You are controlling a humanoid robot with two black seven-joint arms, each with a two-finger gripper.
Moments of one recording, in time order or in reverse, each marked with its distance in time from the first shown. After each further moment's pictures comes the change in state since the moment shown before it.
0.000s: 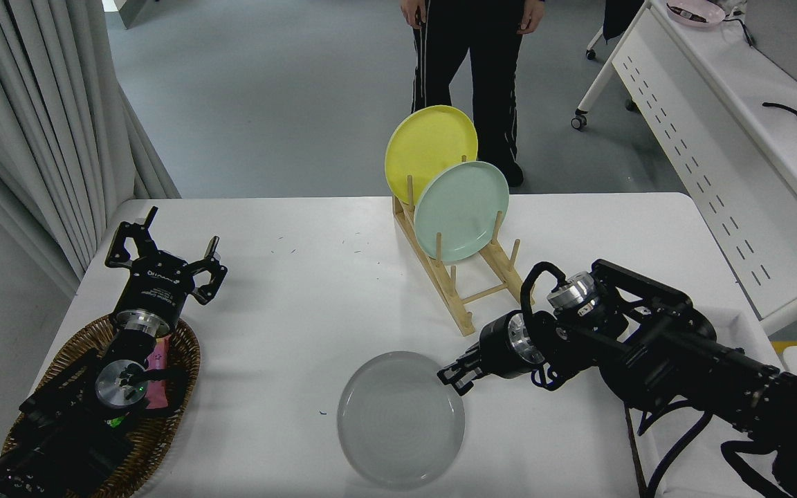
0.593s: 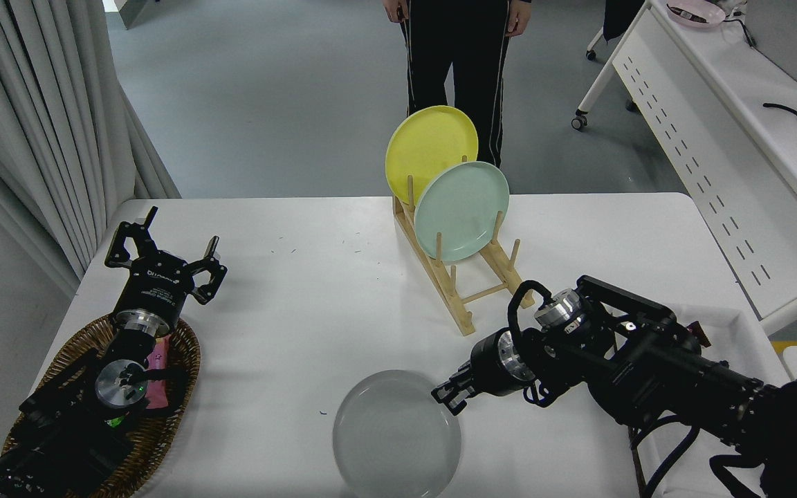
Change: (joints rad) left arm 0.000 0.000 0.000 0.000 0.000 0.000 0.000; right arm -0.022 0.016 -0.007 -0.007 -0.056 0.000 -0.001
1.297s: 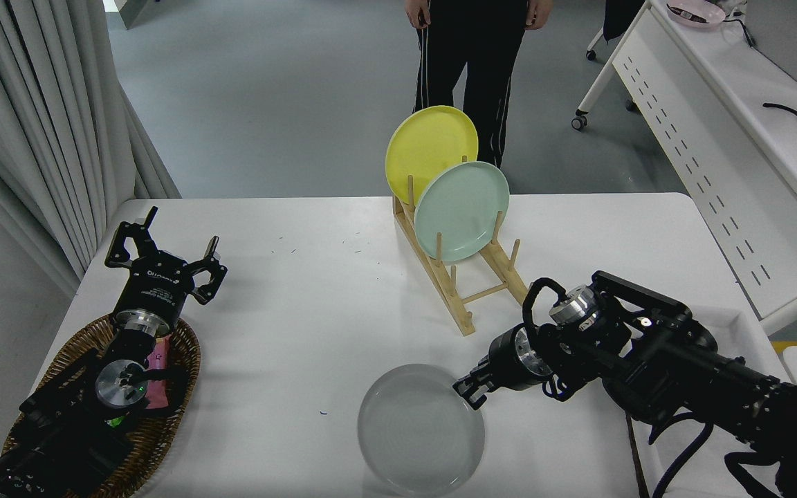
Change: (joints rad) left arm 0.000 0.000 0.000 0.000 0.000 0.000 0.000; right arm -0.001 -0.039 -0.003 -0.003 -0.052 0.000 -0.002
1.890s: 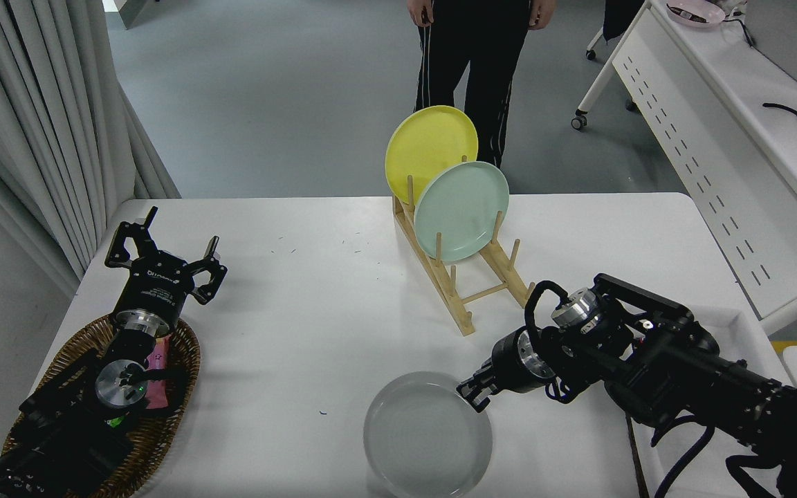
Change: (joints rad) left arm 0.000 0.000 0.000 0.000 0.000 0.000 0.000; right arm -0.005 0.005 0.025 0.002 -0.009 0.000 -0.006
